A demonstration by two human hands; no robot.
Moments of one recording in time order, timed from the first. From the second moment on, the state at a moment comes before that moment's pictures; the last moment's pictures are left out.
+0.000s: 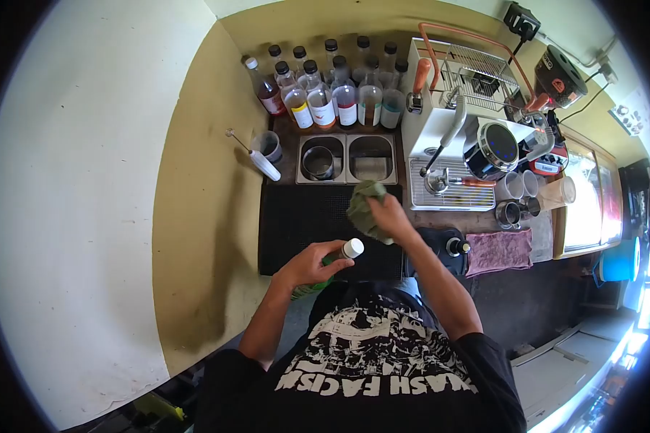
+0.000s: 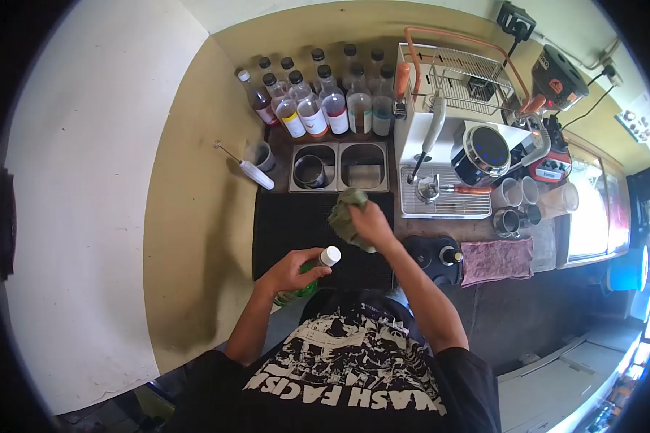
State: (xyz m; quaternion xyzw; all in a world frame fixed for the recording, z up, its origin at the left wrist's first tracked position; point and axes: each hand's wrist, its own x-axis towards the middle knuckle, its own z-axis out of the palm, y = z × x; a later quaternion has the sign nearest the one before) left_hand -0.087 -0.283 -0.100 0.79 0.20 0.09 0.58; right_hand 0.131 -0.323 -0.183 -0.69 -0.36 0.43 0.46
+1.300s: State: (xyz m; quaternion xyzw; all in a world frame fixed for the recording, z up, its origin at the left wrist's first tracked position) left_hand -0.087 -0.272 -0.091 0.78 0.20 0.15 0.57; right_hand 0.125 -0.410 -0.105 -0.59 -0.52 0.32 0.52
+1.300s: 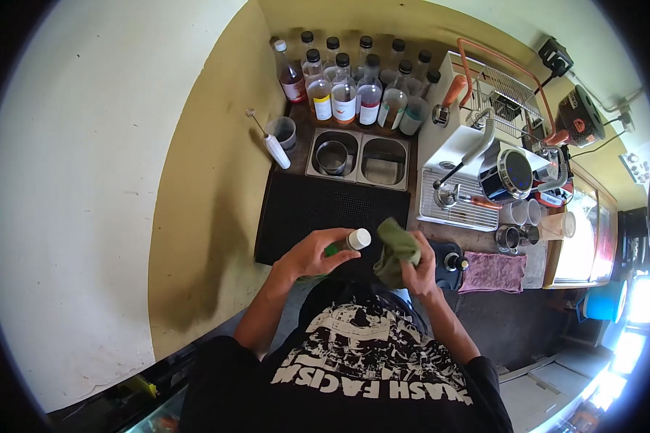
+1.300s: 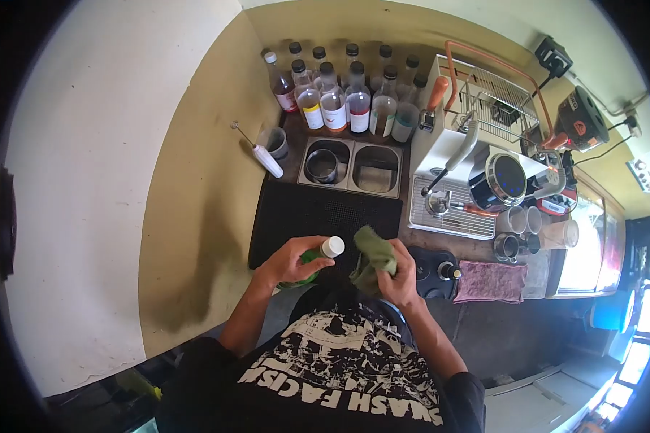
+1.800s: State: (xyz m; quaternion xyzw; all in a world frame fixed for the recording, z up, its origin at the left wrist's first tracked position) left_hand -0.084 -0.271 -0.103 0.74 0.20 0.26 0.59; right_hand 0.079 -0.355 -0.101 -0.47 -0.47 0.44 0.60
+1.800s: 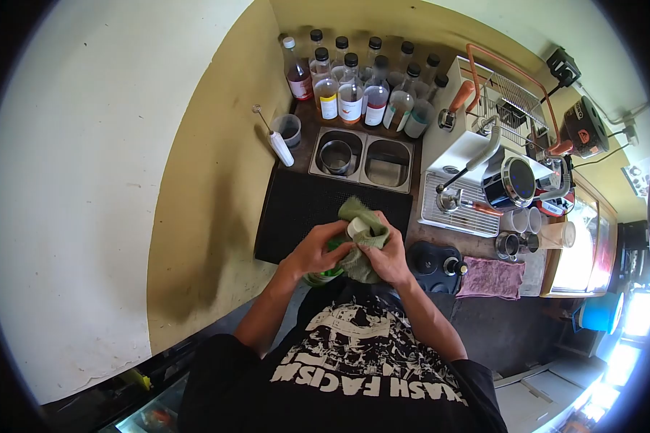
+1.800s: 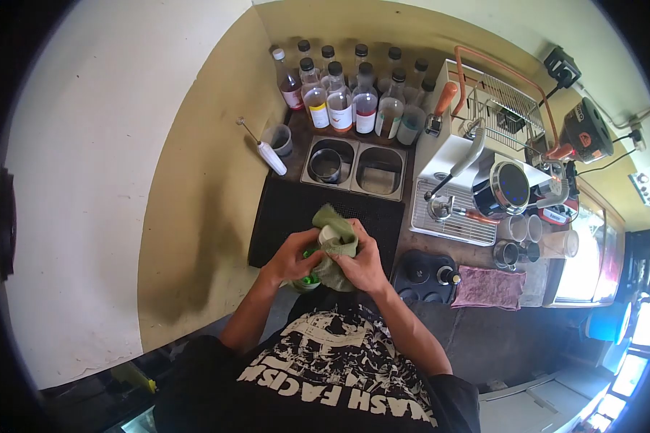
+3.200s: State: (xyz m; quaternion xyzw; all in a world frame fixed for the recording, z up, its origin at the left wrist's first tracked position) left_hand -0.069 -0.276 -0.027 0.67 0.02 0.44 0.59; right_hand 0.109 -0.354 -0.230 -0.45 -0.29 0.80 0.26
